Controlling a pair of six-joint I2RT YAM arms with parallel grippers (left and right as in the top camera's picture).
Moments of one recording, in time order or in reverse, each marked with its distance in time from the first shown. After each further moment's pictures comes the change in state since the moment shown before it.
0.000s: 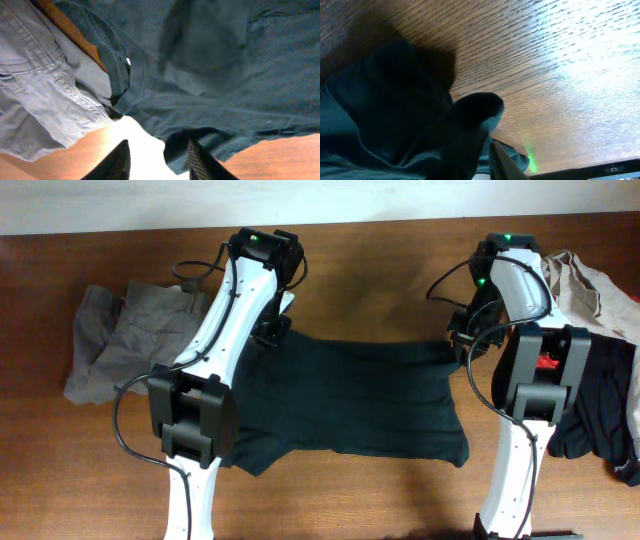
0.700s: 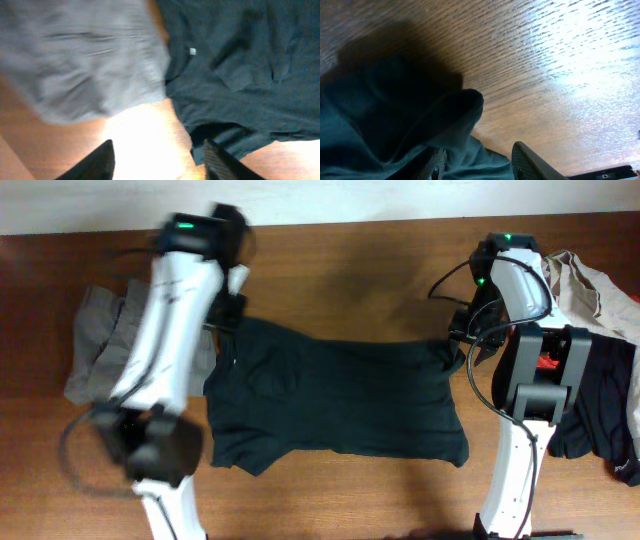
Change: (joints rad) left arm 0.181 -0.236 -0.002 0.006 -0.009 -0.020; right arm 0.000 -0.006 0.000 0.031 0.046 -0.006
